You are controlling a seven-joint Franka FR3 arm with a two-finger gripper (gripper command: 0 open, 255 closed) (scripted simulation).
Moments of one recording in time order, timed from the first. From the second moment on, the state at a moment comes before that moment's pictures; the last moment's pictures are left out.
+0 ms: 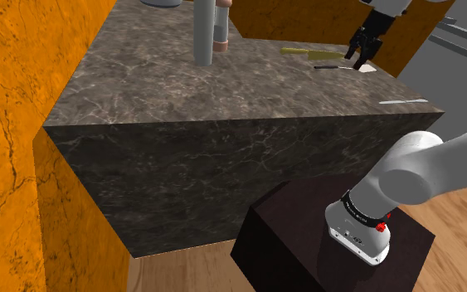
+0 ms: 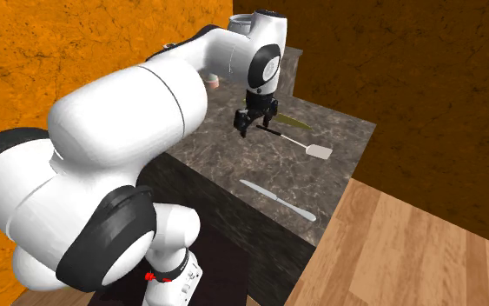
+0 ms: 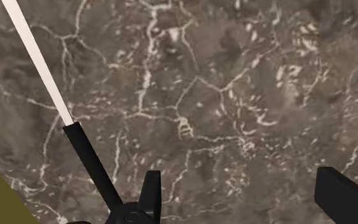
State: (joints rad) arm 0.10 -0.61 -0.56 -2.21 -0.22 1.70 -1.15
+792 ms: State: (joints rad) arm 0.27 -0.19 -0.94 -1.89 -0.09 1.76 -1.73
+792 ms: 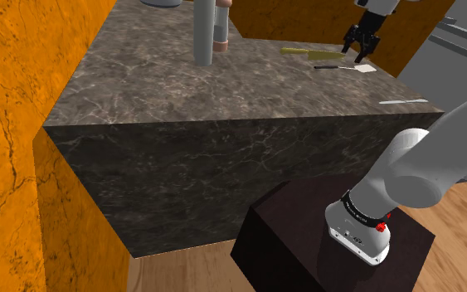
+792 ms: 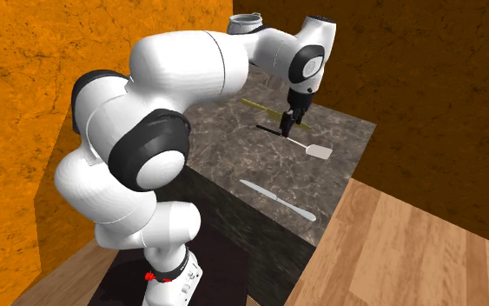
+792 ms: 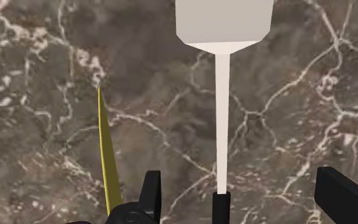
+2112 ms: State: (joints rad) arm 0.27 -0.18 -0.95 -1.94 -0.09 1.82 -1.75
